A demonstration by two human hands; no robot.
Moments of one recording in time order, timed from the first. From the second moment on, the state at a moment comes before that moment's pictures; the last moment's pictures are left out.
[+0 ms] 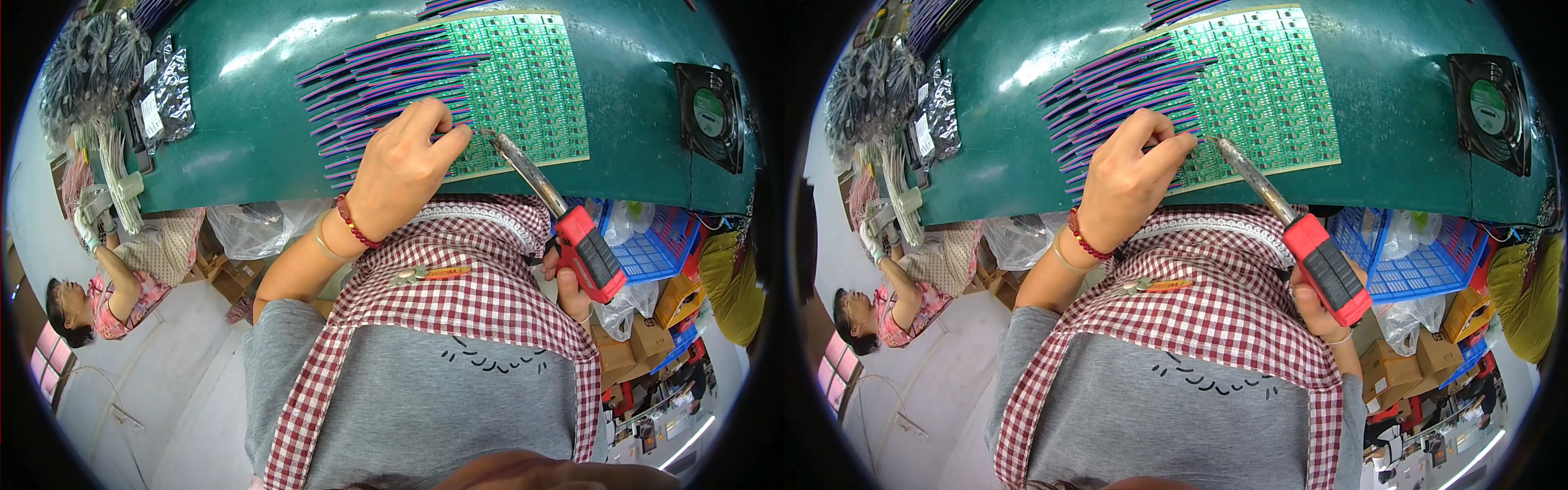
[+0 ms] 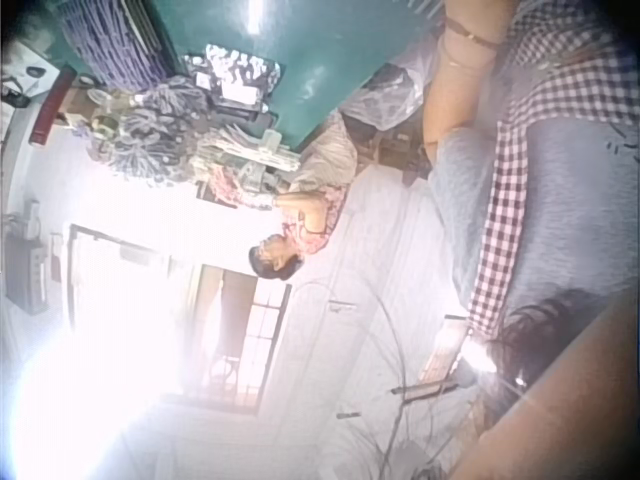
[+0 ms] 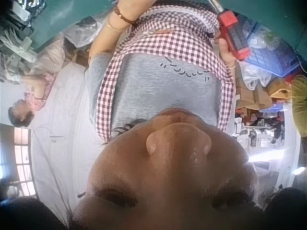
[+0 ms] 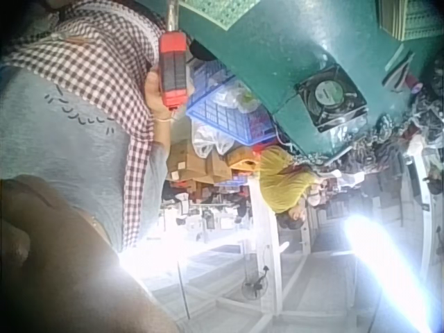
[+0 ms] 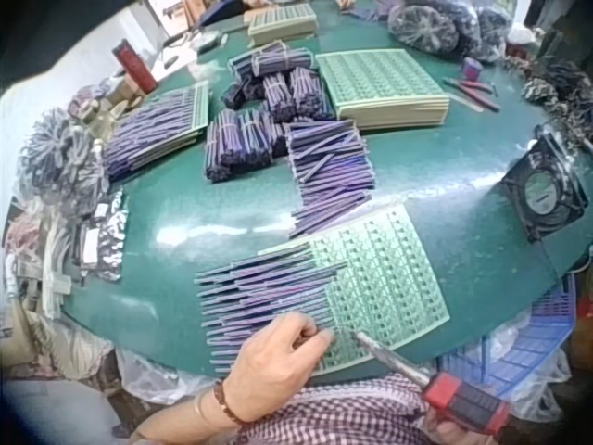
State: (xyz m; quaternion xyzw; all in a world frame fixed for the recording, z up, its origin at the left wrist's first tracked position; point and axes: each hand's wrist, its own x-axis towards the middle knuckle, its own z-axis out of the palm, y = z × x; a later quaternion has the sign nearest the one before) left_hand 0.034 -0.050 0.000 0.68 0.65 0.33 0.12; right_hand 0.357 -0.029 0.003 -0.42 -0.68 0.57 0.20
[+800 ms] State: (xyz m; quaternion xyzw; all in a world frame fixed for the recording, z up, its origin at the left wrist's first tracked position) left_hand 0.037 -0.057 0.009 0.66 0.68 0.30 0.11; right_hand 0.388 0.042 0.044 -0.40 -0.51 0.48 0.60
